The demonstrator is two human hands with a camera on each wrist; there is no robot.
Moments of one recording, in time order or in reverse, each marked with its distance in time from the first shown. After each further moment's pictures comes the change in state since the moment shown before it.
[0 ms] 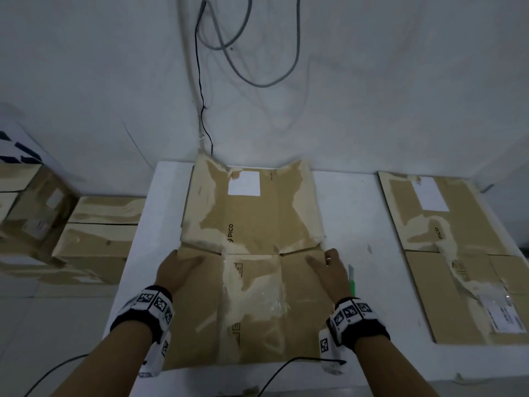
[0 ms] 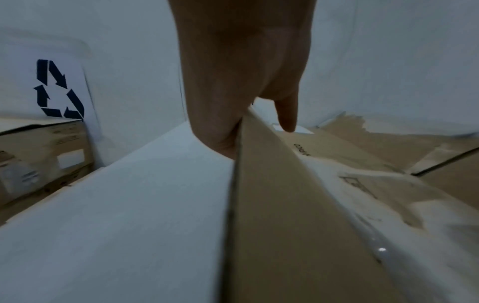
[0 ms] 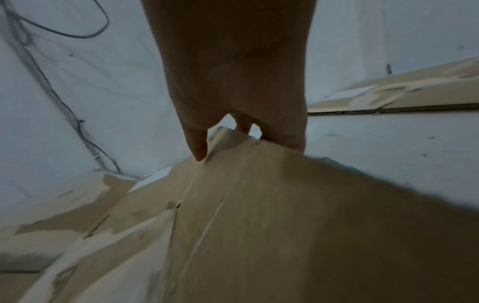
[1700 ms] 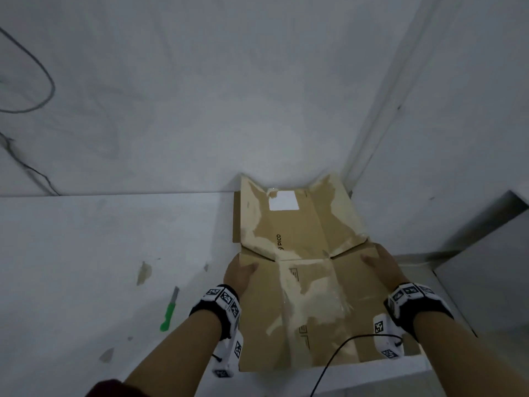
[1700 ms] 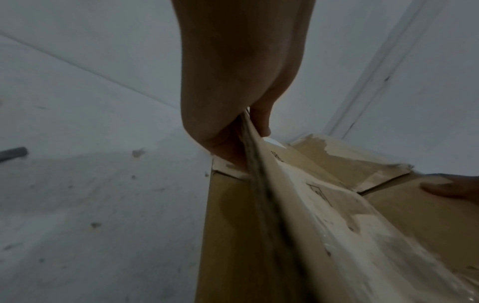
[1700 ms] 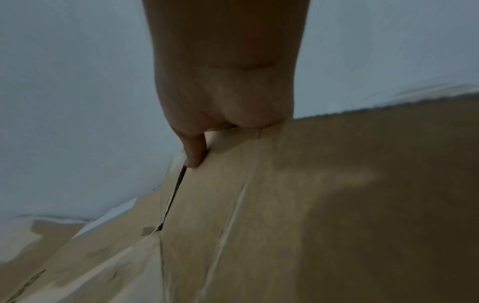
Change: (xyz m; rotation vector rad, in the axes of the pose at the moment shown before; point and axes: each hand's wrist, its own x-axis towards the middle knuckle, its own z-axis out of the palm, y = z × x) left_hand -0.149 0.282 0.504 -0.195 -0.231 0.233; right_hand 0.184 0.234 -0.511 -0.122 0.131 -0.099
